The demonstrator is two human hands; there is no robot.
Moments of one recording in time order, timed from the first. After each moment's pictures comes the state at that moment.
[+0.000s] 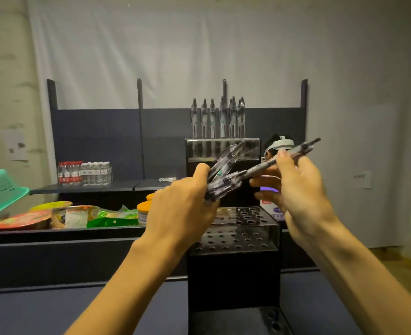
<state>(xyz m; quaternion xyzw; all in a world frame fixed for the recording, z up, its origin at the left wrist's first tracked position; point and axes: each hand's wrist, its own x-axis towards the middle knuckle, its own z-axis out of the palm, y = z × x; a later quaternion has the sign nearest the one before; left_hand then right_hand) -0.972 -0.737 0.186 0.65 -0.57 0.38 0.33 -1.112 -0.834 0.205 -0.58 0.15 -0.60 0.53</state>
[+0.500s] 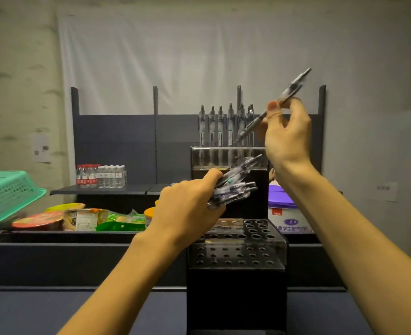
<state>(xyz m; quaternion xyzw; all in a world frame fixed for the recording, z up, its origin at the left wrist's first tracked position) -0.959 -0.755 0.198 0.64 -0.59 0.41 0.27 -1.066 -0.884 0.279 -0.62 0.10 -0.72 0.30</state>
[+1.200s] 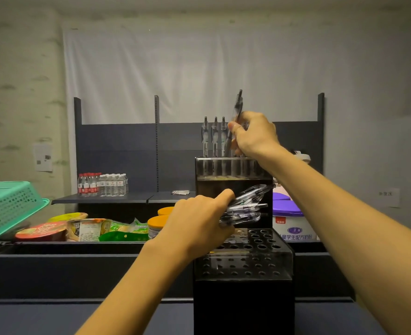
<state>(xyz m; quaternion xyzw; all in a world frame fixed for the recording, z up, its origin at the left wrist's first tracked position) -0.957 -0.763 0.199 0.68 -0.62 0.35 0.19 -1.027 -0.891 0.310 -0.78 0.21 -0.55 0.21</state>
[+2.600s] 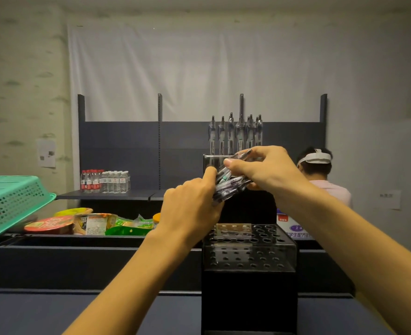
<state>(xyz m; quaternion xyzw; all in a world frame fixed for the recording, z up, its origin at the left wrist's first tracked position) -0.955 -0.748 0.204 0.69 -0.52 0.41 0.29 -1.073 -0.835 0.256 -0.76 0.17 -0.47 0.41</state>
